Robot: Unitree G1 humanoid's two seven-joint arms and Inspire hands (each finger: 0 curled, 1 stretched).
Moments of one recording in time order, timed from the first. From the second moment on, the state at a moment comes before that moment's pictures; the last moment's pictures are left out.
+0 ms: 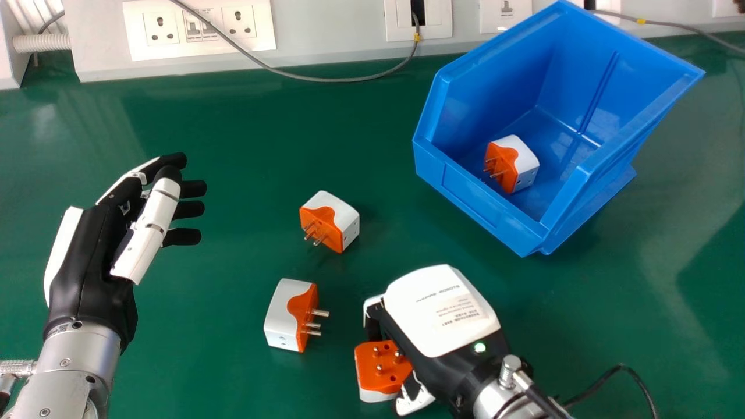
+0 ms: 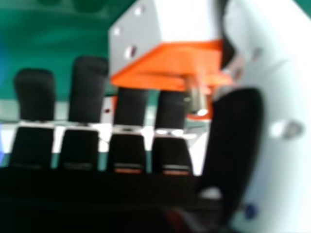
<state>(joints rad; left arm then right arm) 0.12 0.22 0.26 -0.44 -0.08 0.39 -0.08 -0.08 -0.29 0.64 0.00 -1.18 0.13 0.02</state>
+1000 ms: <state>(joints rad) 0.12 0.22 0.27 -0.45 -0.08 0.41 -0.08 -0.09 -0.27 0.59 -0.01 -1.06 0.17 0.09</state>
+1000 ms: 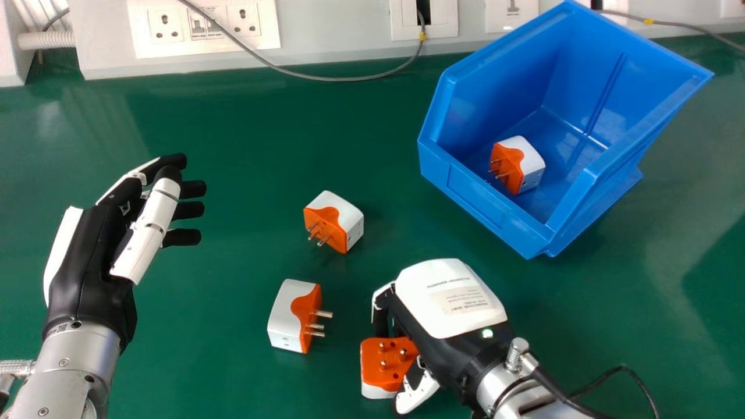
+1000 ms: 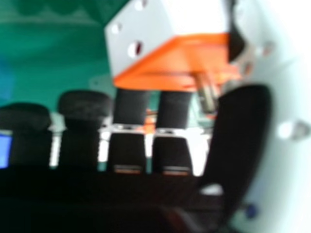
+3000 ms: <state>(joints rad) 0.13 0.22 0.28 -0.44 -0.08 0.38 -0.11 -0.08 -0.25 0.39 -0.33 -0.90 0.23 0.26</state>
